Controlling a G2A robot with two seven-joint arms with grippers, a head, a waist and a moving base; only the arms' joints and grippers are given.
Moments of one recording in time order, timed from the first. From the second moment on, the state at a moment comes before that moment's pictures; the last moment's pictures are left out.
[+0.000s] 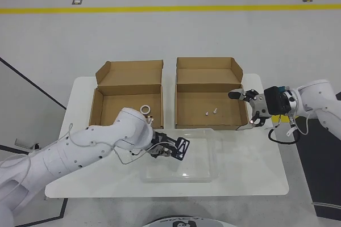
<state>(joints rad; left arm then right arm) 0.57 -0.87 -0.32 -1.88 0.93 -0.89 -0.85 -0.36 -0.46 0.17 -1.44 -1.20 -1.01 -0.81</state>
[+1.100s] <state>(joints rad) 1.08 -0.69 -0.94 -1.90 1.38 -0.76 0.81 -0.36 -0.46 0.17 -1.44 -1.20 -1.01 -0.81</state>
